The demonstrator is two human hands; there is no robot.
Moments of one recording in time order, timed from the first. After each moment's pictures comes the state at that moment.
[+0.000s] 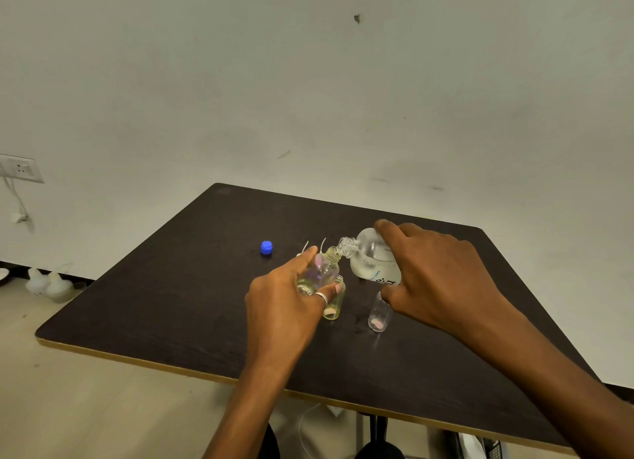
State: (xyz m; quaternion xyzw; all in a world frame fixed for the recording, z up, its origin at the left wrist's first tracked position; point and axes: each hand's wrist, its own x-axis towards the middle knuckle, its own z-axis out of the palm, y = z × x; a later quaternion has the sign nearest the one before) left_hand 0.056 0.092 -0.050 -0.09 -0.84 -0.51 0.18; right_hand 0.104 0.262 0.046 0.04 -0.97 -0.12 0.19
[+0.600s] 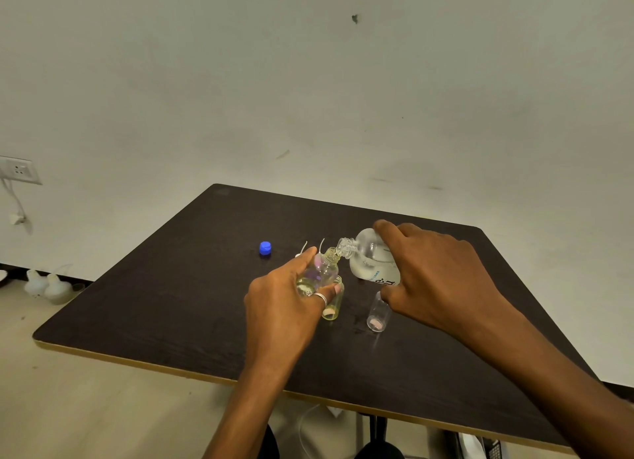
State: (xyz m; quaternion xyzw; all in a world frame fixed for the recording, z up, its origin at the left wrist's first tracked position) left_hand 0.055 0.092 -0.052 -0.09 -0.84 -0.51 0.18; right_hand 0.104 0.264 0.047 0.05 -0.97 -0.12 0.19
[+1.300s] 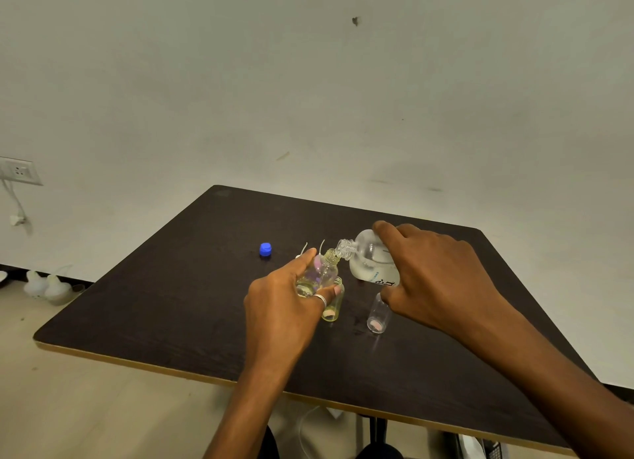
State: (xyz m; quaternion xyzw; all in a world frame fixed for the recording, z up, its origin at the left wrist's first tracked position) left_hand 0.053 0.092 -0.053 -0.09 -0.83 -0.51 0.18; right_hand 0.103 0.262 0.048 0.05 -0.97 -0.12 0.19
